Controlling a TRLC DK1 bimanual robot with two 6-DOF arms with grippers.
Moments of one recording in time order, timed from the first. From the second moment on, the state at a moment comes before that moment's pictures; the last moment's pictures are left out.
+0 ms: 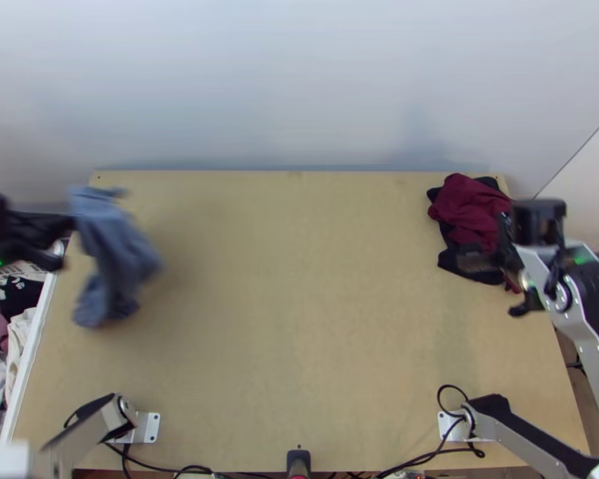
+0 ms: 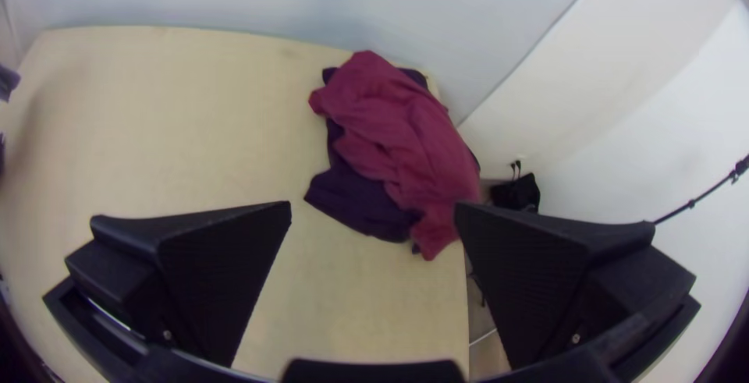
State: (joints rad) left arm 0.44 1.13 1.66 -1.26 0.71 0.57; right arm 0.23 1.07 1.28 -1.03 0.40 -0.04
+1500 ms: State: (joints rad) left arm 0.23 1.06 0.96 -1.09 0.20 0.54; right arm 0.73 1.38 1.46 -1.22 0.17 0.03
